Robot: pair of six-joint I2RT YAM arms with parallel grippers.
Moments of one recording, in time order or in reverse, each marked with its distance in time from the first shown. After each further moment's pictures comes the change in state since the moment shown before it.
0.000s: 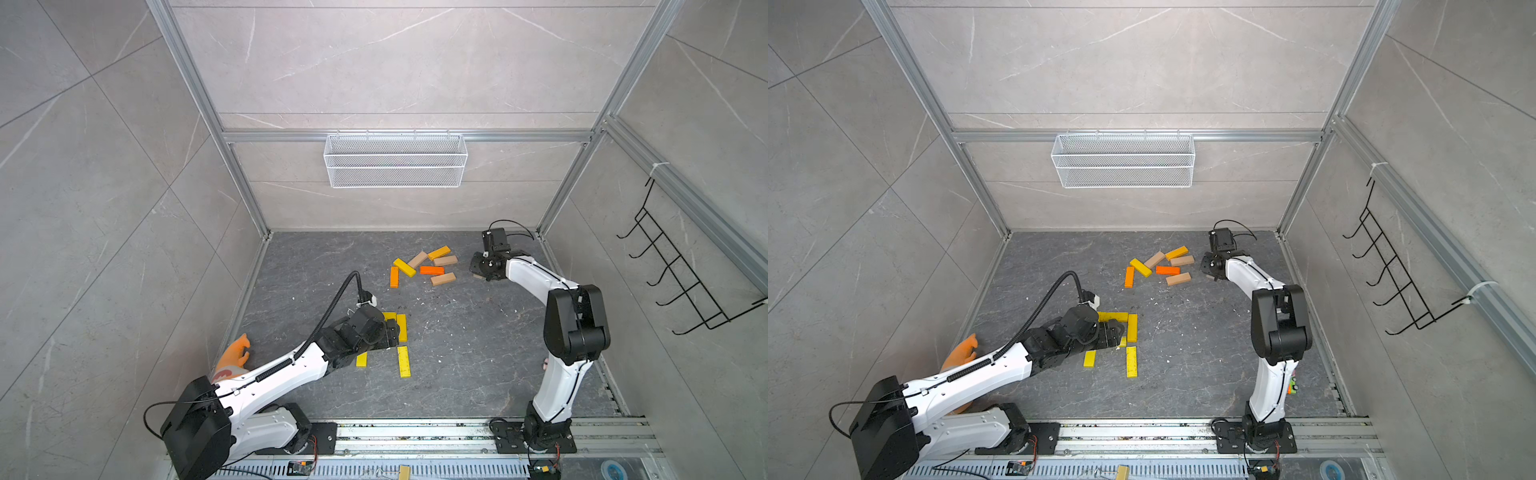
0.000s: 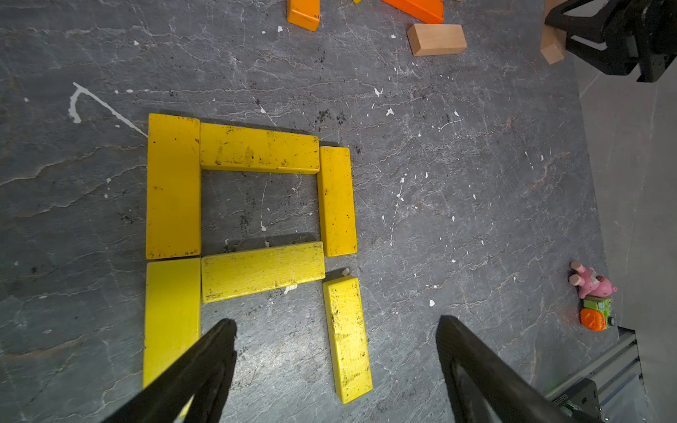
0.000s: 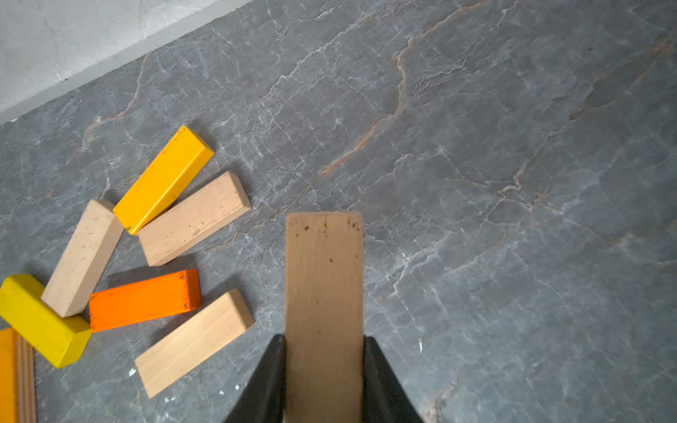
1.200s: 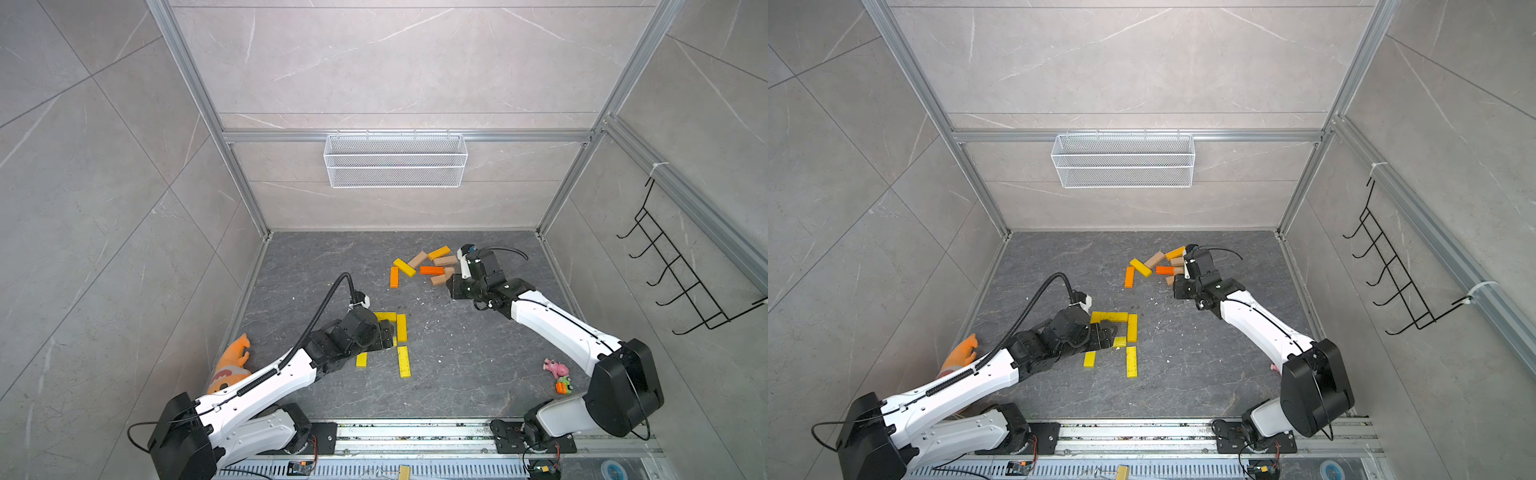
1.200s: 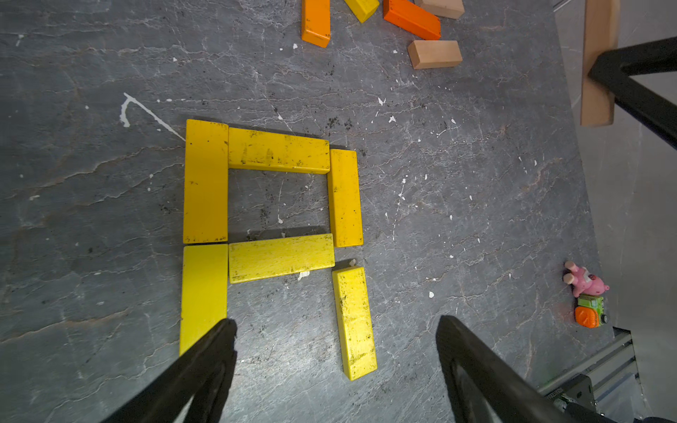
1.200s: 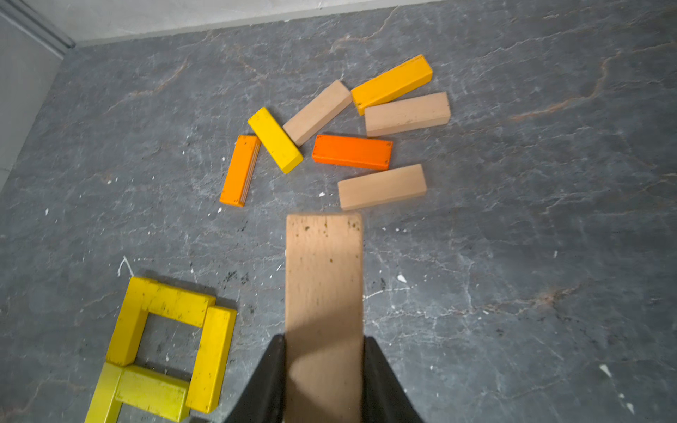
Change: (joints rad) left arm 0.006 -0.108 0.000 -0.102 -0.028 0.001; right arm 0.319 -0.443 -0.313 0.025 -0.077 -0.095
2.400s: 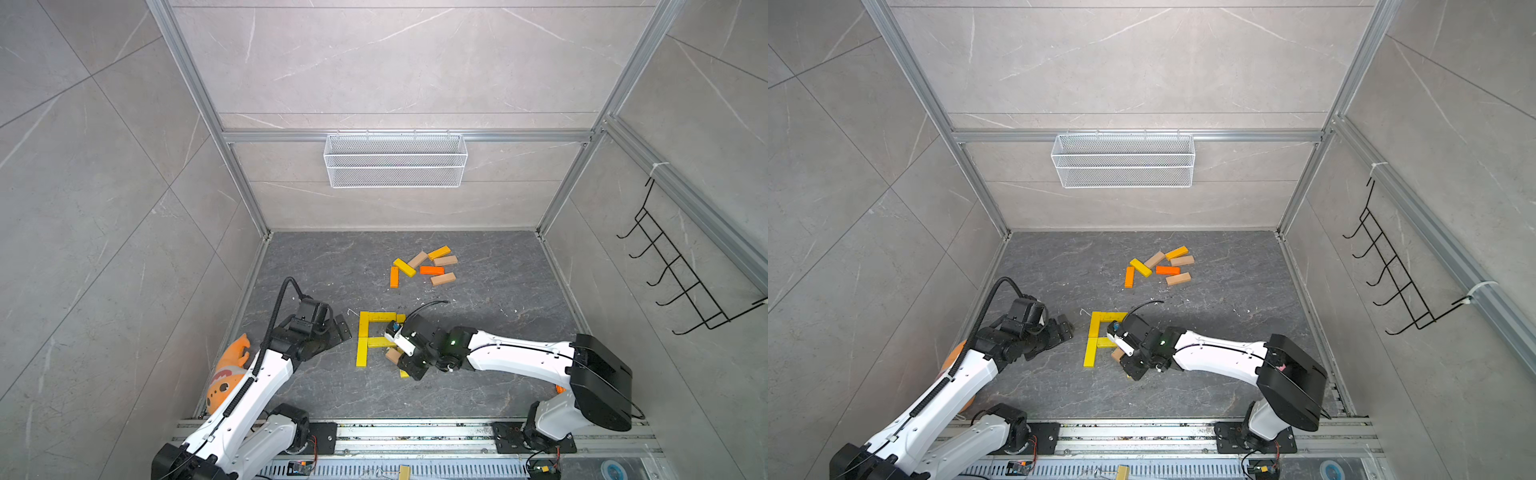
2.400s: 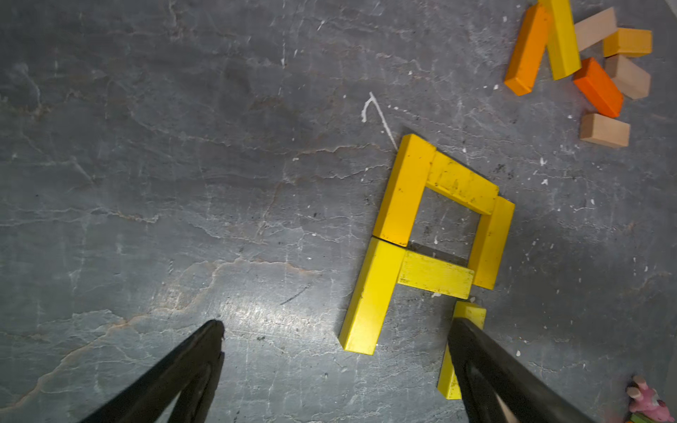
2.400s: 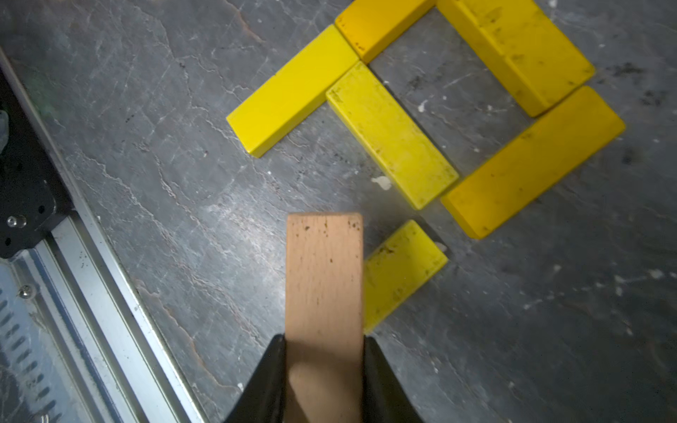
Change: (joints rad) left arm 0.493 -0.112 -0.046 -0.287 0.177 0.081; right arm 0.593 0.139 -0.089 -0.030 -0.103 -0.202
